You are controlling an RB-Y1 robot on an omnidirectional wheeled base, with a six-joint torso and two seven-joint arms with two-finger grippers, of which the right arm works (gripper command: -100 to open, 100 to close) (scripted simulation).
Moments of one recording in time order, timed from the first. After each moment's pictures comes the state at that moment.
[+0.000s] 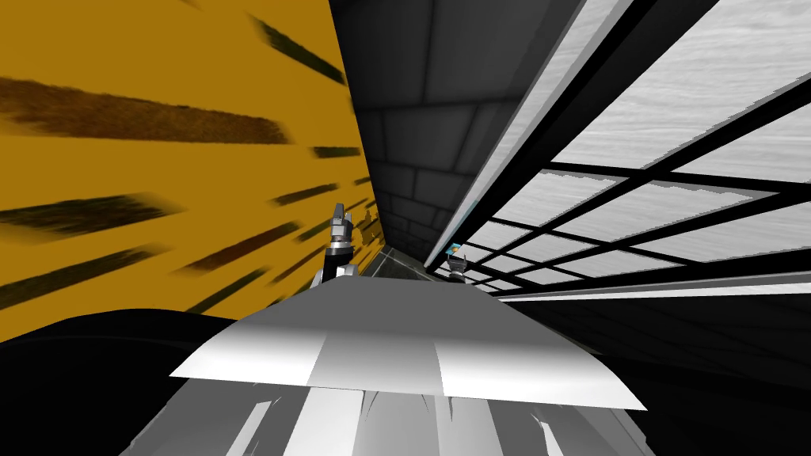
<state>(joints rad) 0.09 -0.23 0.03 -0.77 -0.44 -0.90 -1.01</state>
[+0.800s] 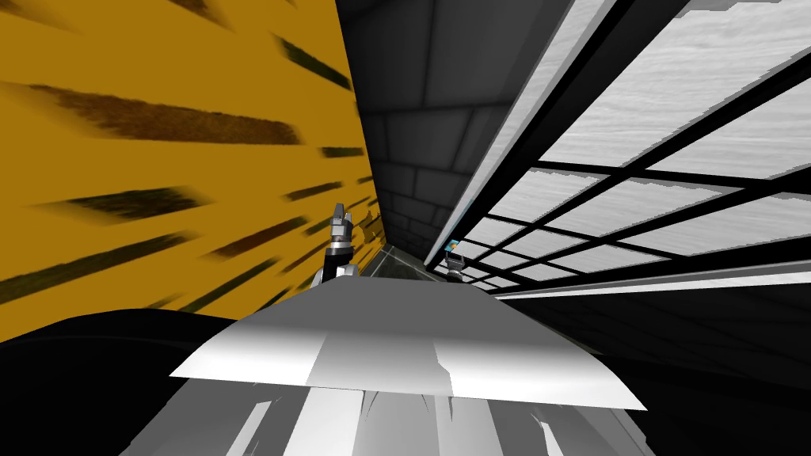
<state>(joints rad) 0.09 -0.21 0.07 -0.80 -0.53 -0.88 -1.20</state>
